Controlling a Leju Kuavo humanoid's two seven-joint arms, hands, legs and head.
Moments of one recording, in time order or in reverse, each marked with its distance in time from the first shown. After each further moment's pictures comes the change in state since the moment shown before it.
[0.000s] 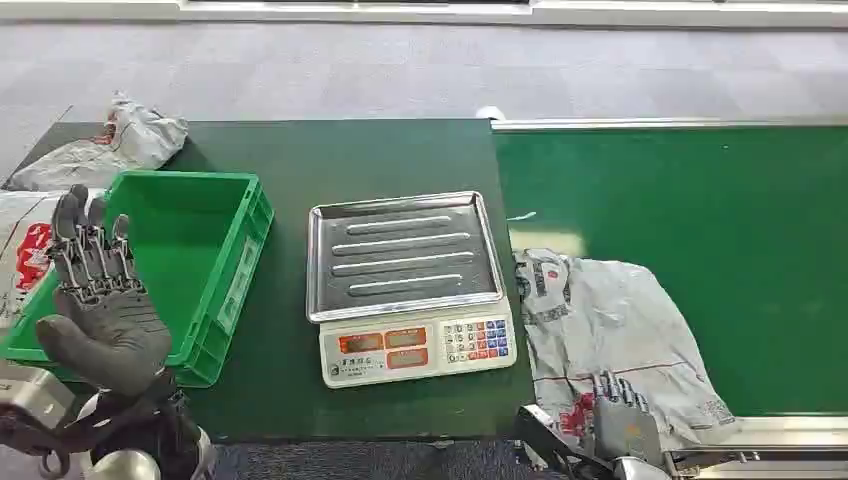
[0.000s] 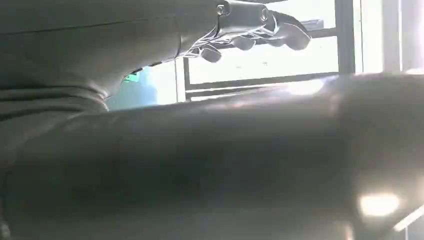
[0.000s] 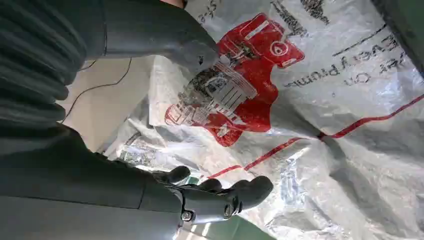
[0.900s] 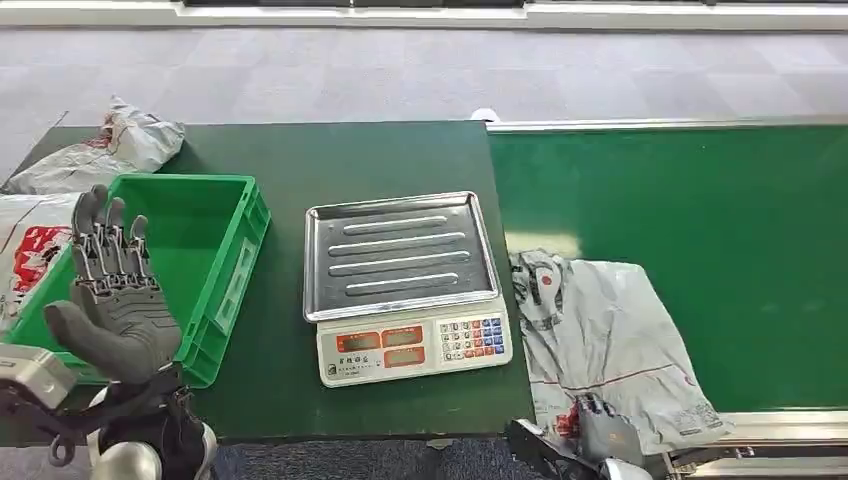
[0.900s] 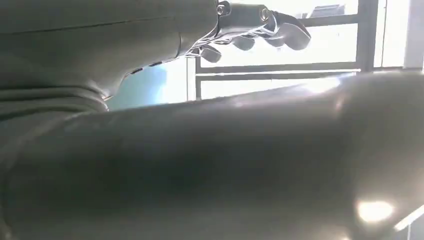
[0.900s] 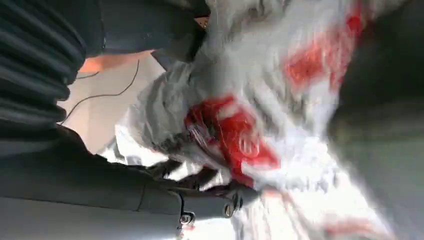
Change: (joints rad) left arm -0.012 0.000 0.001 0.027 0.086 -0.008 0.019; right arm -0.087 -0.010 0.066 0.246 -0.086 -0.017 -0.013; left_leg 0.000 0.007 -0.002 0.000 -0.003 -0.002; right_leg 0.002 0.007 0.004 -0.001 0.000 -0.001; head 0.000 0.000
